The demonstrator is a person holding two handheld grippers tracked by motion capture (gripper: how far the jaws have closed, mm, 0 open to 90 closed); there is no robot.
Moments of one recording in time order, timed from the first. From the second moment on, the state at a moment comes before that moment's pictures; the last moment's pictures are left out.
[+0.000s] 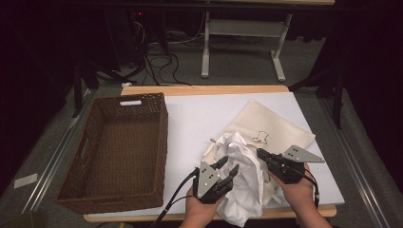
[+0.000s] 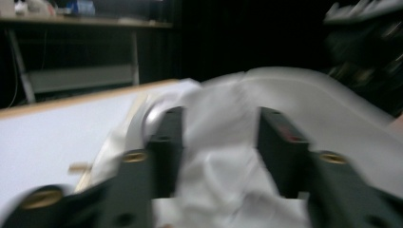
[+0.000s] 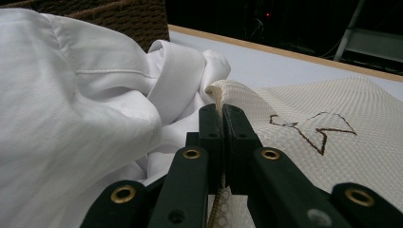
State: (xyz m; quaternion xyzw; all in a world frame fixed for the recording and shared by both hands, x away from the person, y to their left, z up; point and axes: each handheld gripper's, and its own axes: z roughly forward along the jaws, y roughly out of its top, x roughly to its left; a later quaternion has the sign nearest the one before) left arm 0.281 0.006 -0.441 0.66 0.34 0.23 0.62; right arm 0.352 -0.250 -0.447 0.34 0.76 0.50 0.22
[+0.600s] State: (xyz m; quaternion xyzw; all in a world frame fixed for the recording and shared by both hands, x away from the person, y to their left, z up) left arm 0.335 -0.044 -0.479 0.75 0.37 0.17 0.52; right arm 0.352 -0.251 -0.447 0.34 0.76 0.50 0.21
